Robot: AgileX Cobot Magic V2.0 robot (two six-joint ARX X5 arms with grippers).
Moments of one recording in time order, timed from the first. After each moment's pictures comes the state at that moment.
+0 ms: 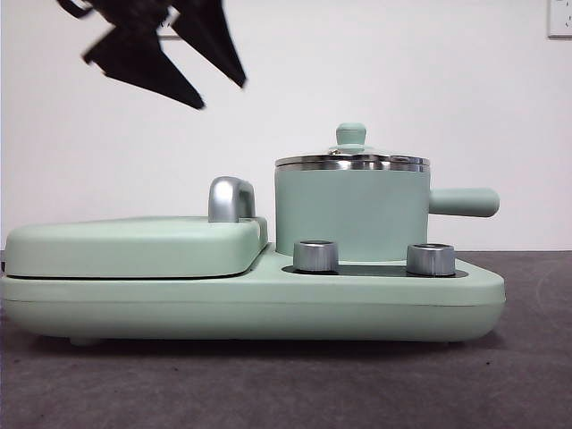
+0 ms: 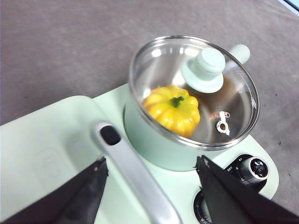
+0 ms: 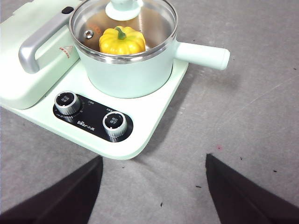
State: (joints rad) left arm -0.52 1.31 1.12 -0.39 0.21 -0.07; right arm 0.54 0.48 0.81 -0.90 0.07 0.11
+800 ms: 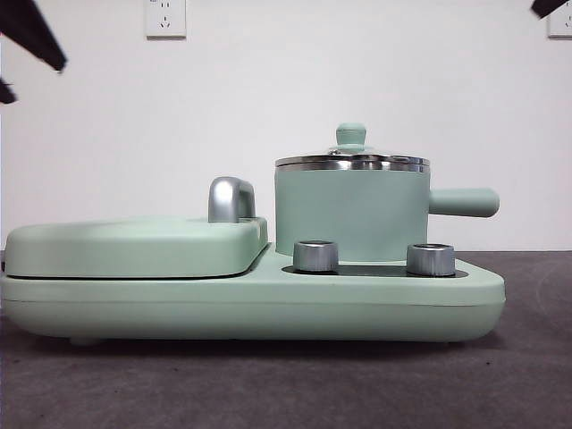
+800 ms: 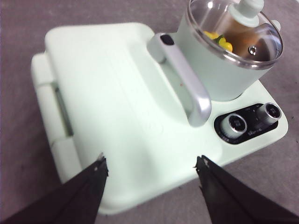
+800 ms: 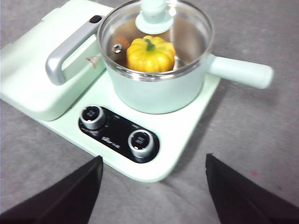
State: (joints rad) left arm -0.37 0.69 0.73 -0.60 0.21 -0.17; right arm 0.54 0.64 0.81 -0.75 -0.05 0.10
